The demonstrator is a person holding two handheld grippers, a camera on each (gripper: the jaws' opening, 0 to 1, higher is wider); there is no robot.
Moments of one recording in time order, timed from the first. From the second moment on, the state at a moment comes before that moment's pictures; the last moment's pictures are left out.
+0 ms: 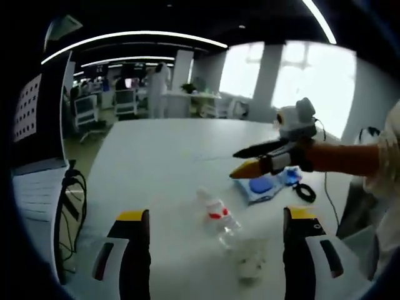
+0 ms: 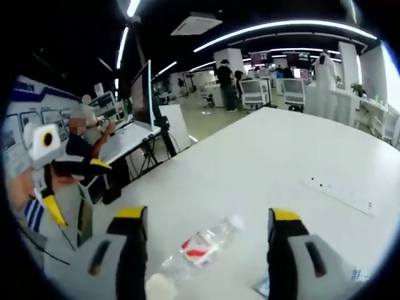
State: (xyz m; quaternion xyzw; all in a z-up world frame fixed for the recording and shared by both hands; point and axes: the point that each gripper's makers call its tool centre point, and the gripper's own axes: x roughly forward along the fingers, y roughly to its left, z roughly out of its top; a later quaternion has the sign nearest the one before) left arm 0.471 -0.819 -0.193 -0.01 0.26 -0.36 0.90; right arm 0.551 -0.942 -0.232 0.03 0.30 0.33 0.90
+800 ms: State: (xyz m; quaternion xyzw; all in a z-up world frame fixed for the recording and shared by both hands) left arm 0.499 -0.822 -0.238 -0.04 0.28 -0.36 0.89; right arm 0.591 -0.938 -0.322 0.15 0.41 0.27 0.86
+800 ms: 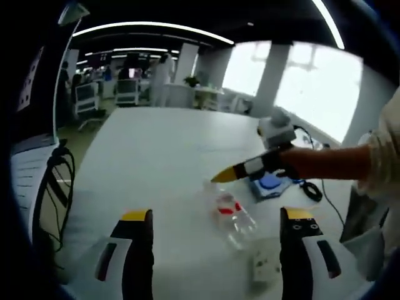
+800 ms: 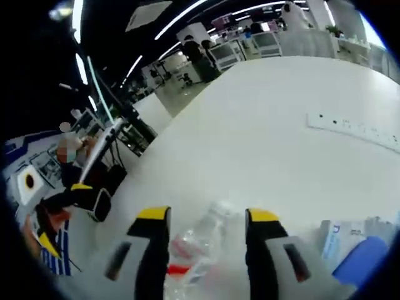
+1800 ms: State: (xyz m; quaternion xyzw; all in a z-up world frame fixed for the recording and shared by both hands) left arm 0.505 -0.823 -0.263 -0.05 0.29 -0.36 0.88; right arm 0.593 -0.925 -0.357 0.29 0.46 0.24 0.80
